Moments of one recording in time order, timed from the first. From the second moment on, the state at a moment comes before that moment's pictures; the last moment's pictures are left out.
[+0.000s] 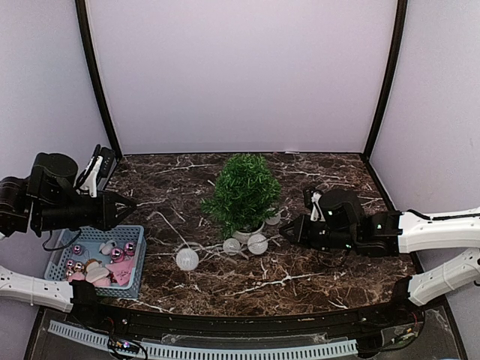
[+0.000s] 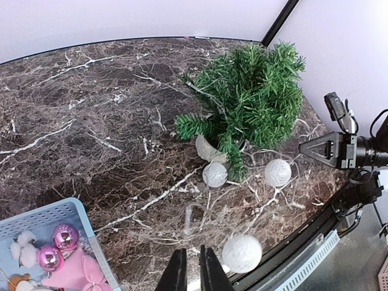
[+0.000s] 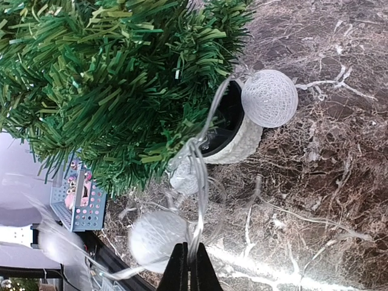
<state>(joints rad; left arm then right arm) -1.10 0.76 1.12 -1.01 -0.38 -0.67 1.05 1.17 0.67 -0.07 0.14 0.98</state>
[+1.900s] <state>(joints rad) -1.35 1.77 1.09 0.15 -0.29 -0.82 1.05 1.05 0.66 0.05 -0.05 1.00</state>
